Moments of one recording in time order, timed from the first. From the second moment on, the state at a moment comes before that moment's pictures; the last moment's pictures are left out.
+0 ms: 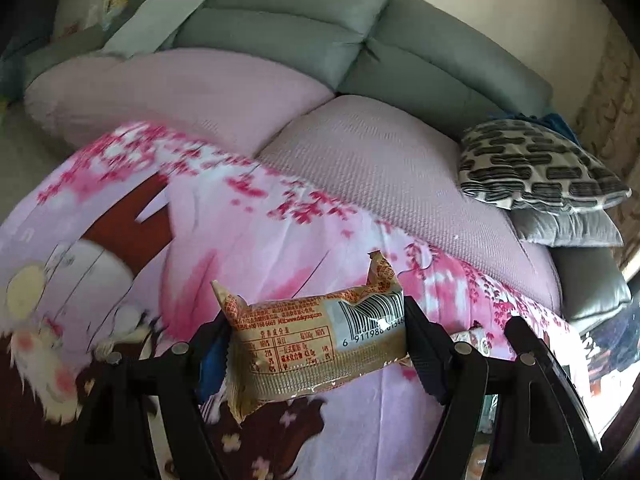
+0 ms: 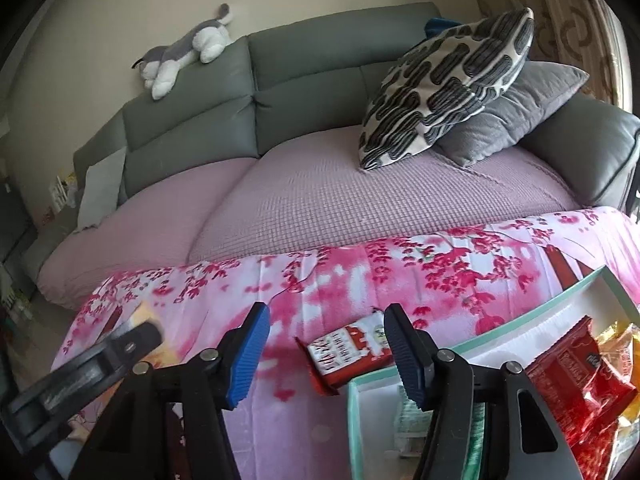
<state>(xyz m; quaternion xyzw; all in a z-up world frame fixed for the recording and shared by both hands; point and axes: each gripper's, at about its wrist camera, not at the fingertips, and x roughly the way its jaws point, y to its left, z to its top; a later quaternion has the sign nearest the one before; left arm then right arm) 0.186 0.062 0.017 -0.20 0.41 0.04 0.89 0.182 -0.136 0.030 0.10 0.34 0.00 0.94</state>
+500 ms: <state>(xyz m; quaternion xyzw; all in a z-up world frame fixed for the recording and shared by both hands) 0.159 0.090 -0.013 -0.28 0.43 0.04 0.86 0.202 -0.158 0.020 0.11 0.43 0.02 0.90</state>
